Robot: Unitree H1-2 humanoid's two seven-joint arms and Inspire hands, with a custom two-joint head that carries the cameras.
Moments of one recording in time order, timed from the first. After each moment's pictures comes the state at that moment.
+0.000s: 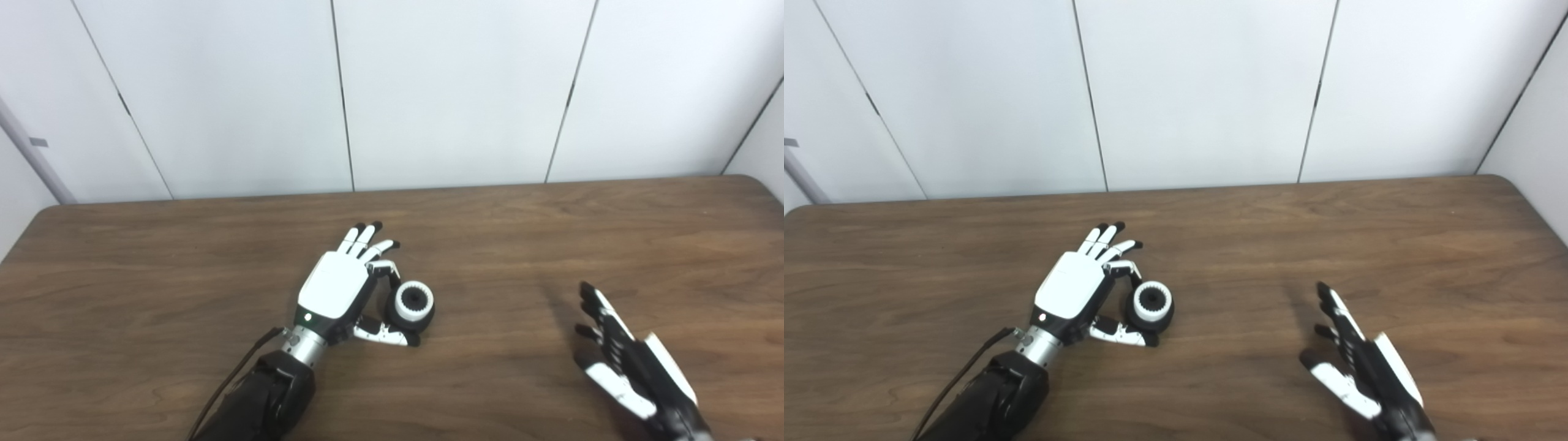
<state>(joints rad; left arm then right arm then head) -0.36 0.23 -0.51 0.38 0.99 -0.16 0.38 0.28 -0.23 -0.08 -0.30 -0.08 -0.07 0.15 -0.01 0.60</state>
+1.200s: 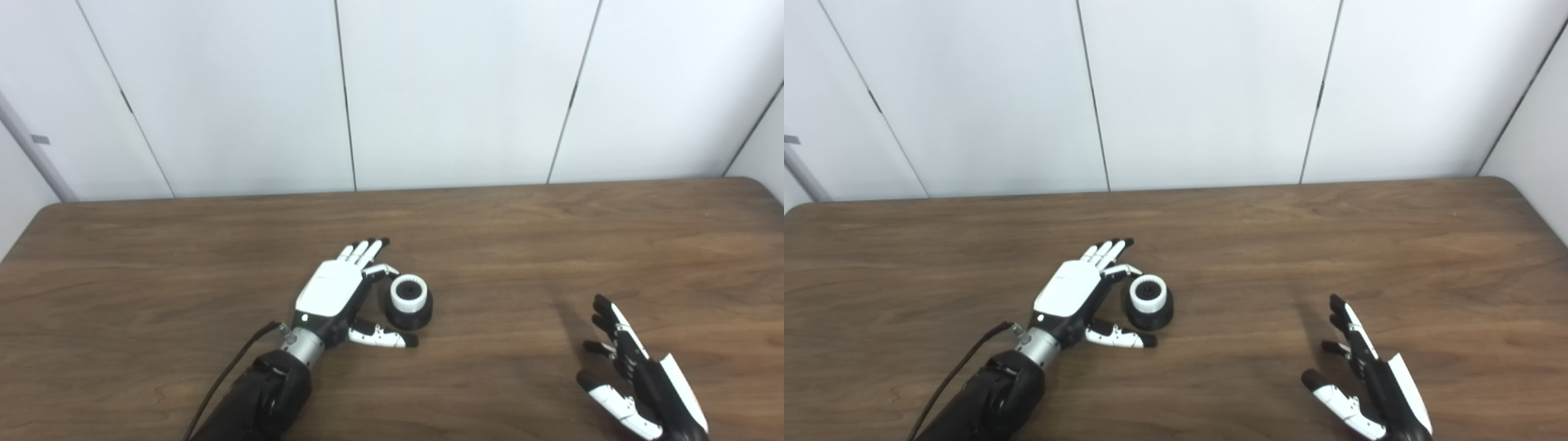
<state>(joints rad) -0.33 0.24 -0.48 0.30 0.85 -0.09 0.13 0.29 -0.22 -0.07 -0.28 -0.17 -0.12 0.10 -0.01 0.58</state>
